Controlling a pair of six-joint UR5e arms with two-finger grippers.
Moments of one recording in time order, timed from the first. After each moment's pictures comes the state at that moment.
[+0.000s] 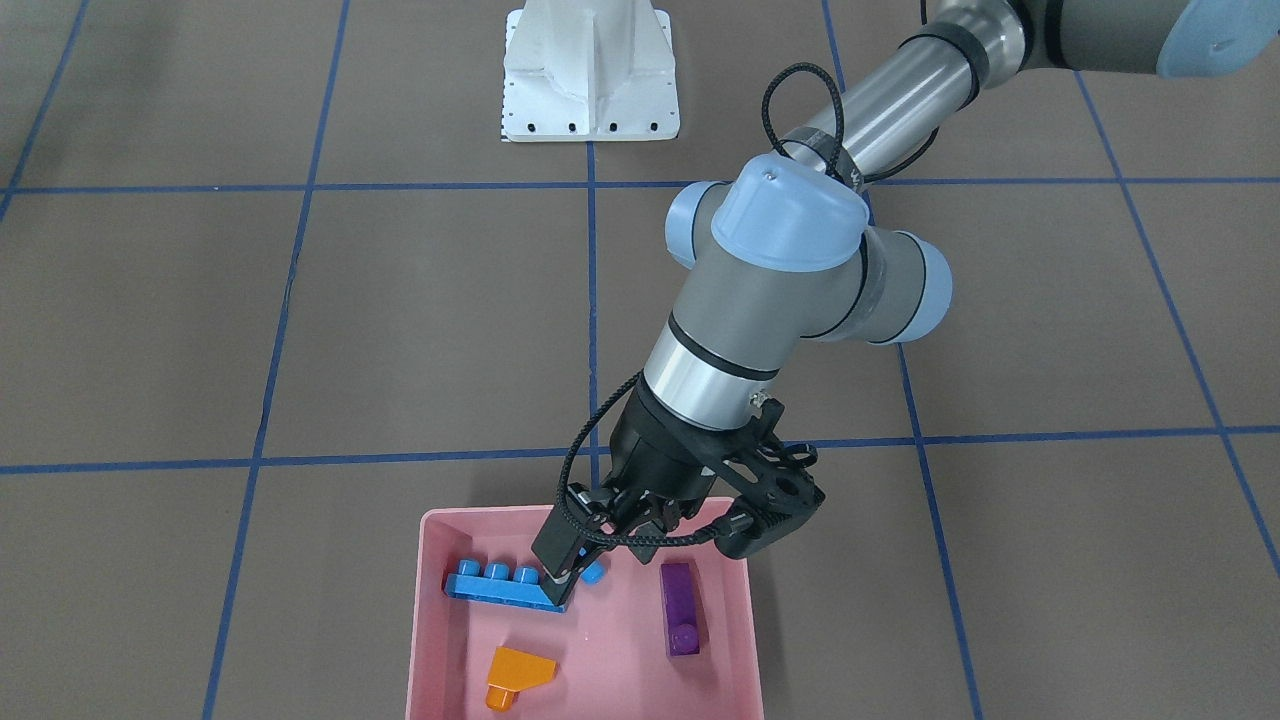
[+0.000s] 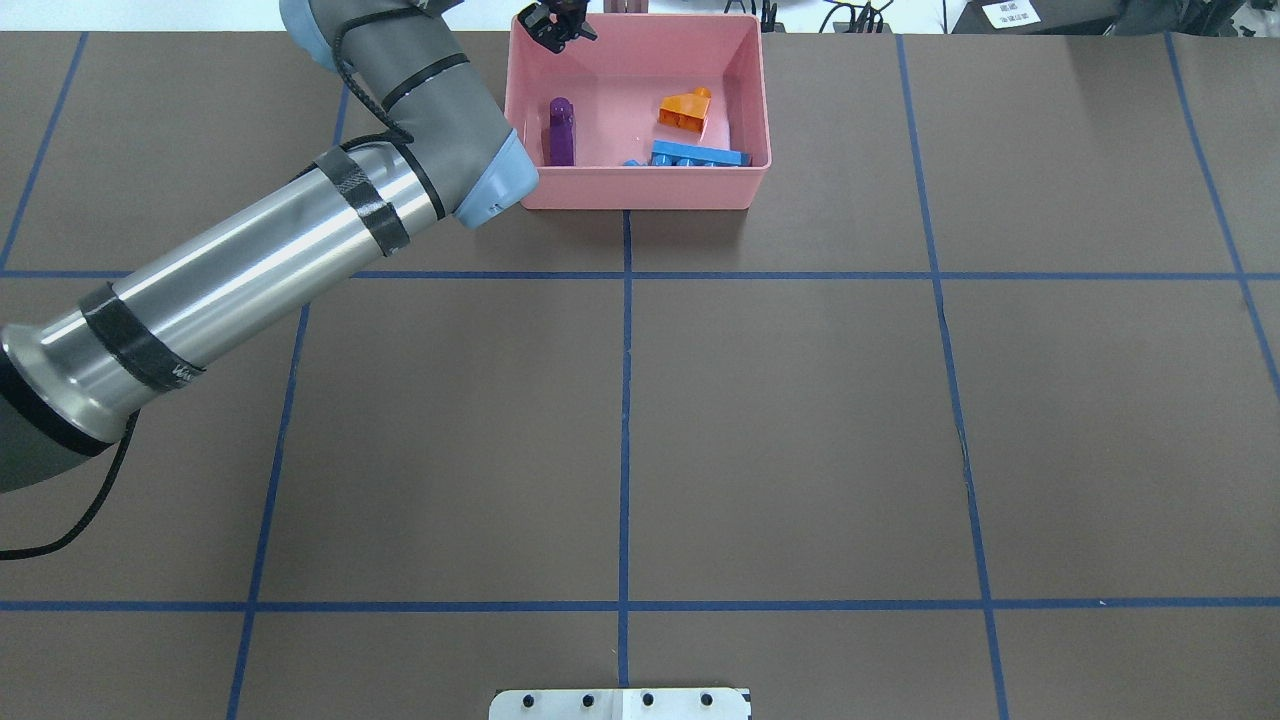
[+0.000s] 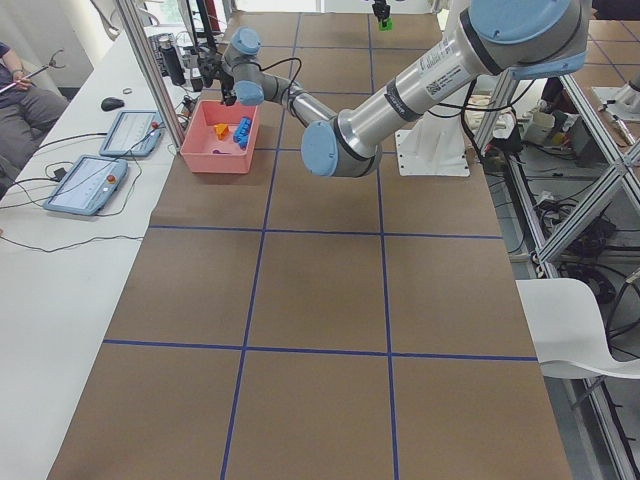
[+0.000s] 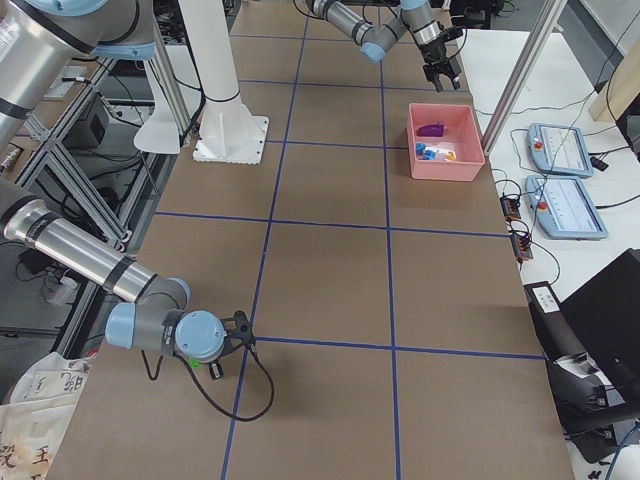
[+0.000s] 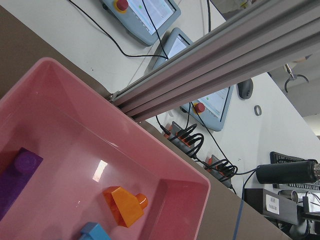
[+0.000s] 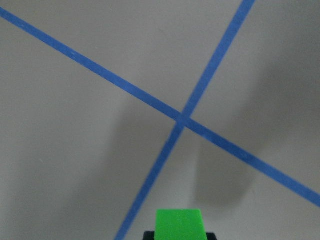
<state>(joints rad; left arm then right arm) -0.86 -2.66 -1.03 -2.34 -1.84 -1.76 1.46 -2.22 1.82 -1.37 2.54 -0.56</state>
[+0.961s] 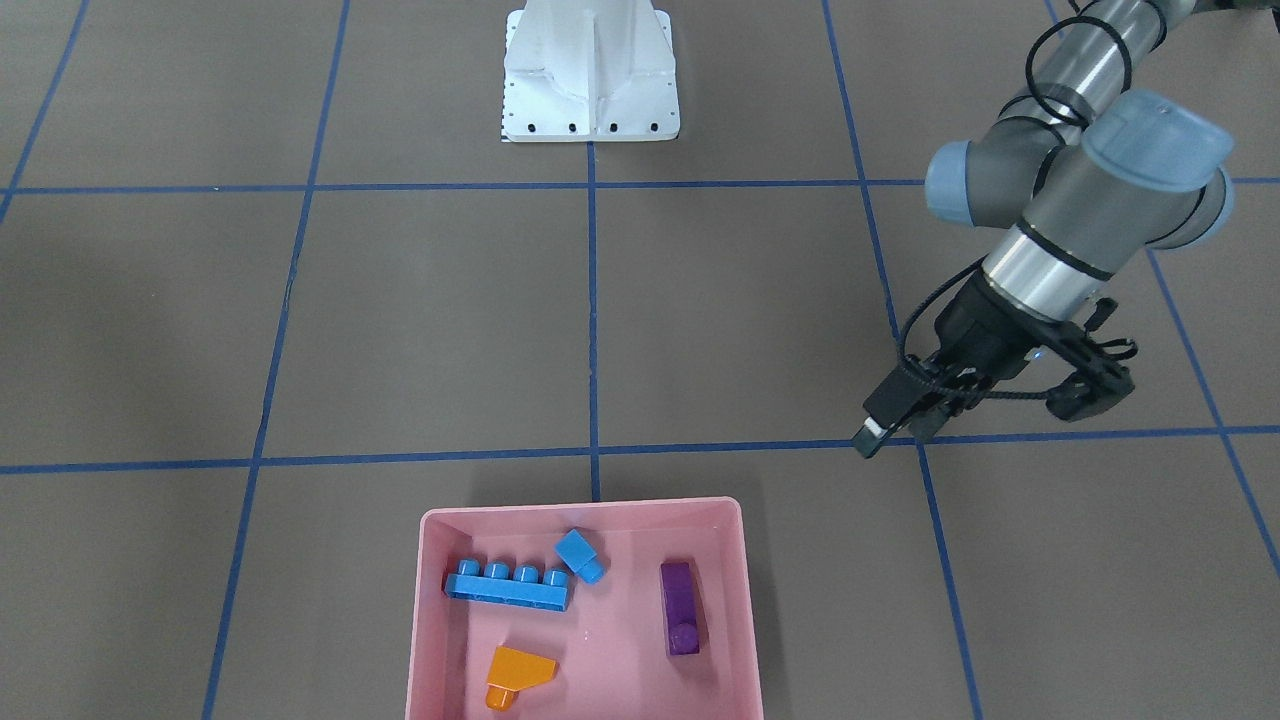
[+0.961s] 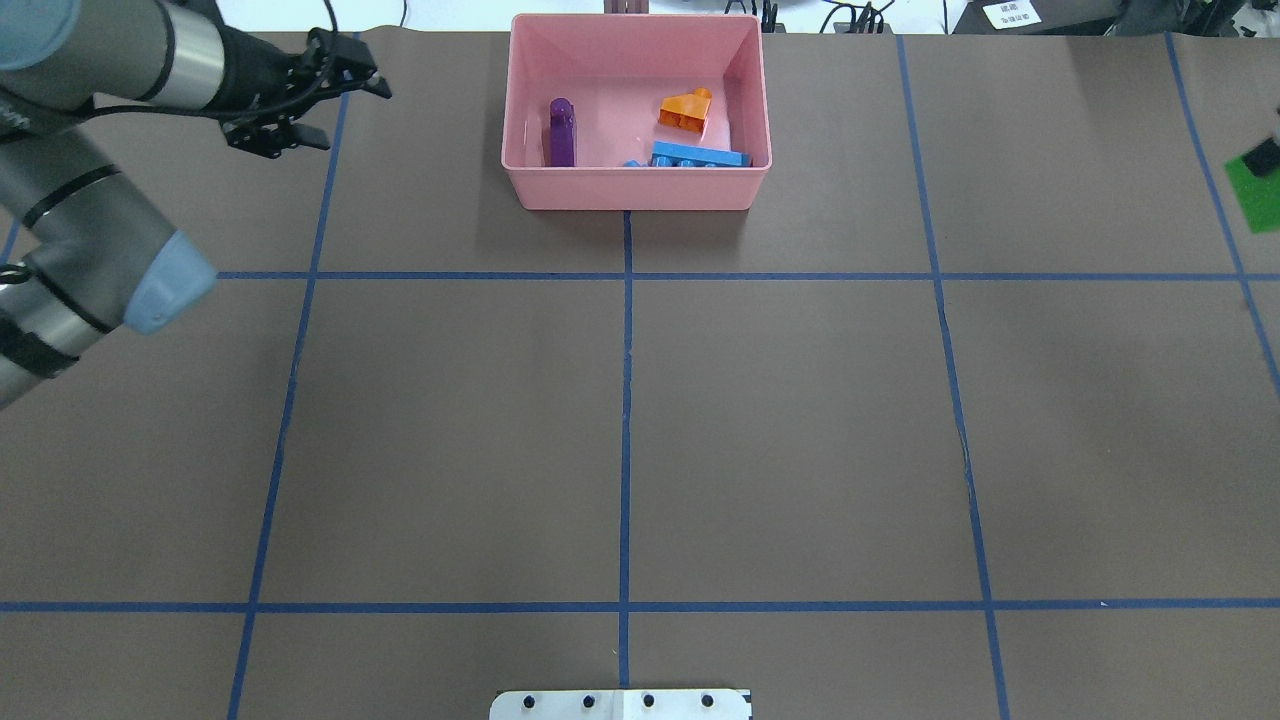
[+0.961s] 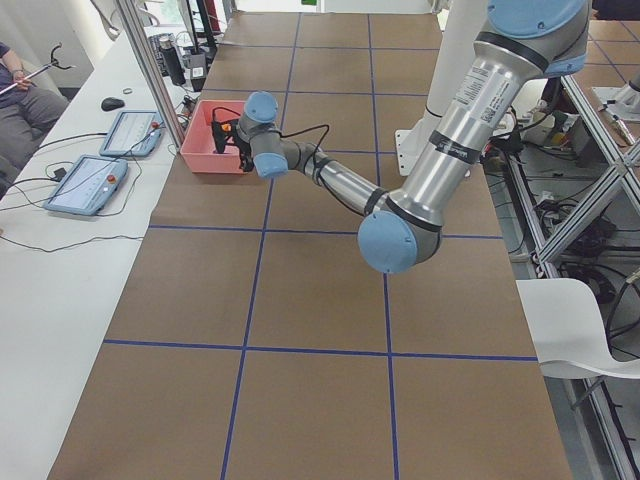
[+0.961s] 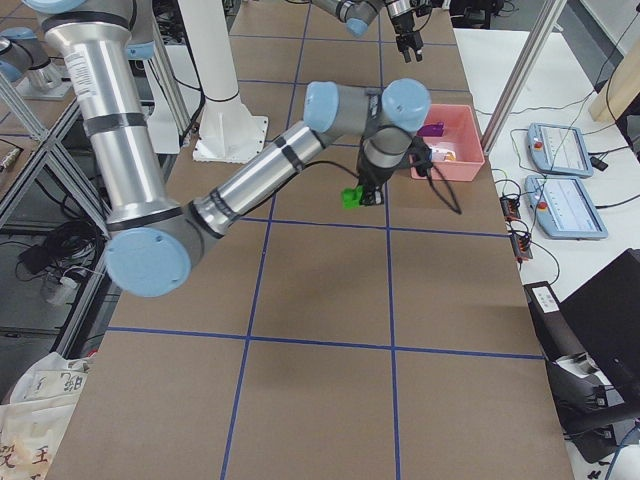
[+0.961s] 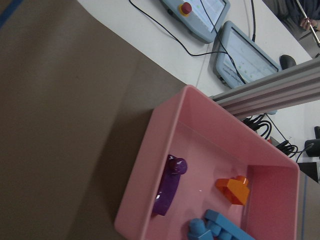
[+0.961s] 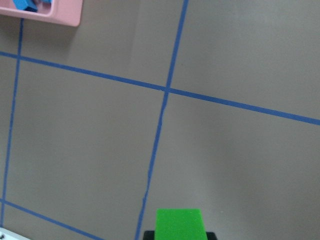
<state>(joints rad) -1.01 -1.99 -1.59 -2.33 -2.07 -1.50 1.39 -1.09 1.92 -2.36 2.57 -0.02</state>
